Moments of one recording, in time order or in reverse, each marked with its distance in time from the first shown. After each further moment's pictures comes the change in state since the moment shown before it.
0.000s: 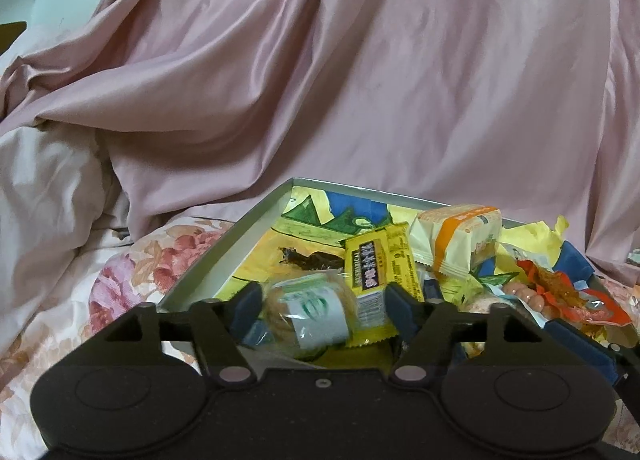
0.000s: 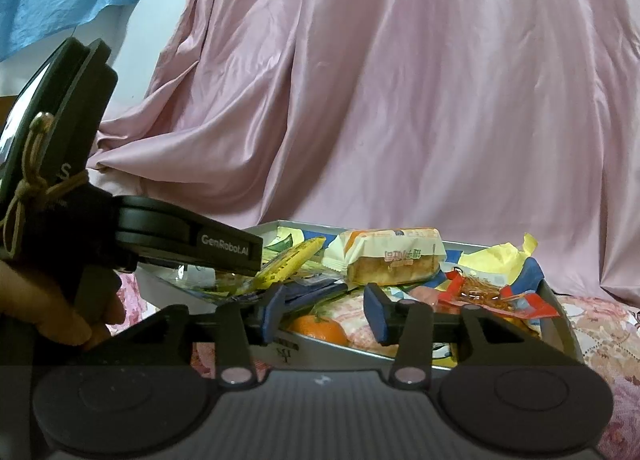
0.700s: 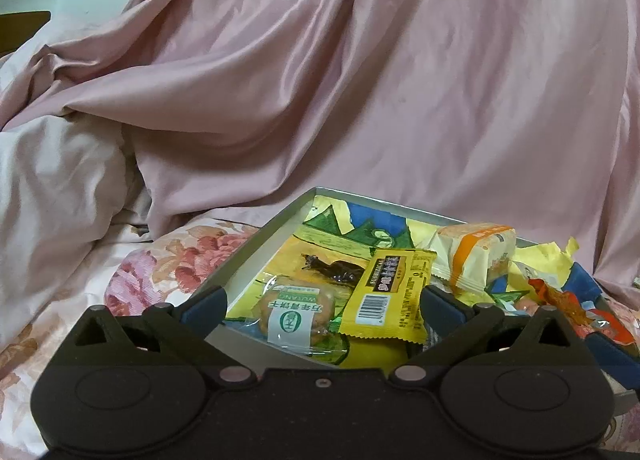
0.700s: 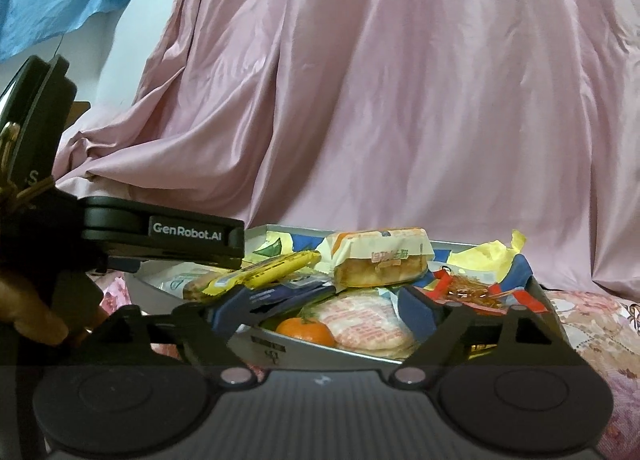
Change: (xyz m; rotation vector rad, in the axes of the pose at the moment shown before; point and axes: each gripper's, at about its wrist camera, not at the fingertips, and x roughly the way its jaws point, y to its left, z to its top) left arm -0.006 0.011 -0.001 -0.060 -0.032 0.037; right arm -0.001 -0.005 -0.001 0.030 -0.012 -0.029
